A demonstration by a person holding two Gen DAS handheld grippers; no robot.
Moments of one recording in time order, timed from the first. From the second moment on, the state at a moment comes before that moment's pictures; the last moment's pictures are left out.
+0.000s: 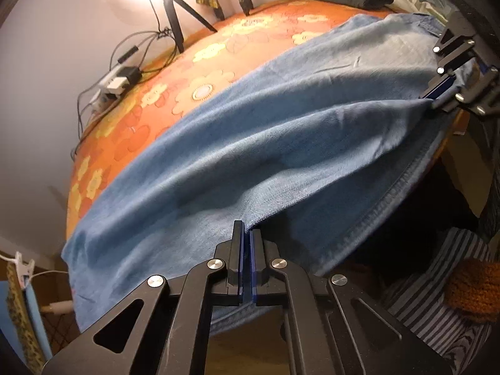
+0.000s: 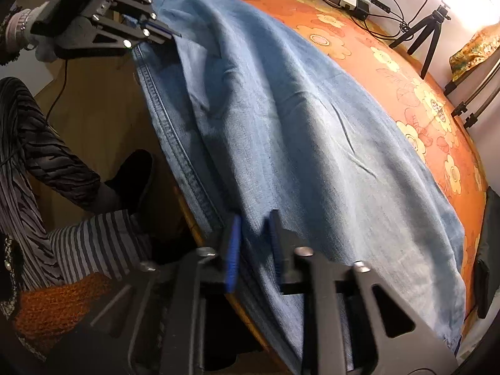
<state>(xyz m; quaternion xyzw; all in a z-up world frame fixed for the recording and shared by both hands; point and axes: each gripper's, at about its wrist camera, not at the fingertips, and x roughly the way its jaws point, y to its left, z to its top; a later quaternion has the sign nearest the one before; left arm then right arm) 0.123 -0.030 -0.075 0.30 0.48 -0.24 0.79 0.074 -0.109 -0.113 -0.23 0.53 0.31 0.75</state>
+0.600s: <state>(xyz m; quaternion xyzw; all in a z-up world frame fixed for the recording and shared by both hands) 0.093 0.013 -0.080 0.24 0.52 -0.25 0.78 0.061 -0.114 -0.101 -0.23 0.56 0.36 0.71</state>
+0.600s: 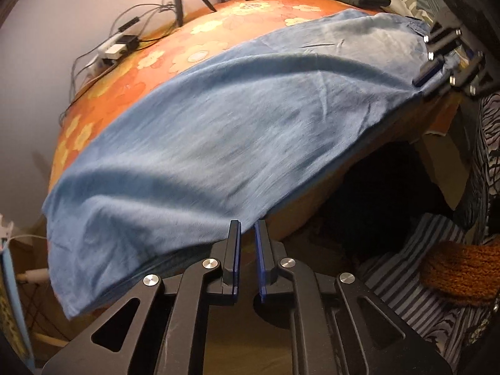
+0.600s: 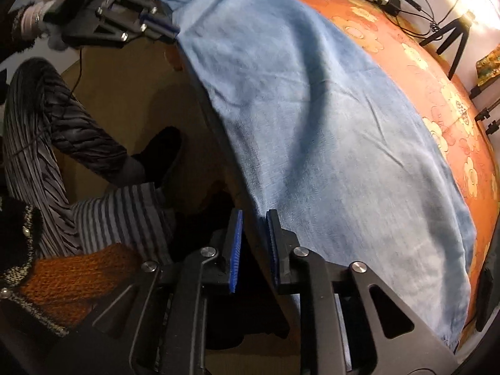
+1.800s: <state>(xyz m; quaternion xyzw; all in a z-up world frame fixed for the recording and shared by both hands) 0.114 0.130 -0.054 0.02 0.49 -0.06 0.87 0.150 -0.294 -0.029 0.05 0.49 0.13 0.86</state>
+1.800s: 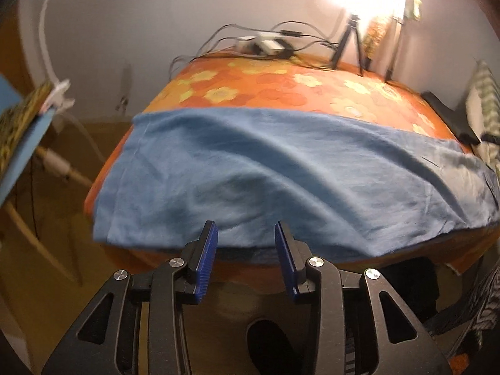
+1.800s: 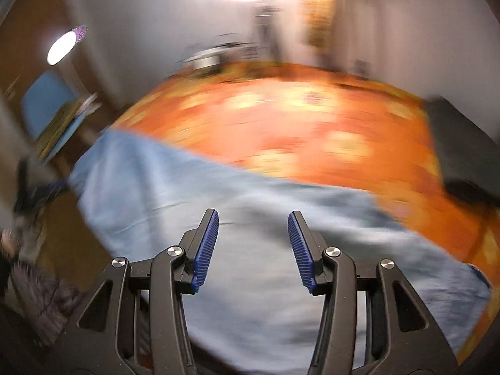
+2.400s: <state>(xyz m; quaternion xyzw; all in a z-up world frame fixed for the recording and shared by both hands) 0.159 -0.048 -0.065 0.09 0.49 -0.24 0.83 0.235 -0.399 -0.137 0.13 0.60 0.17 0.77</state>
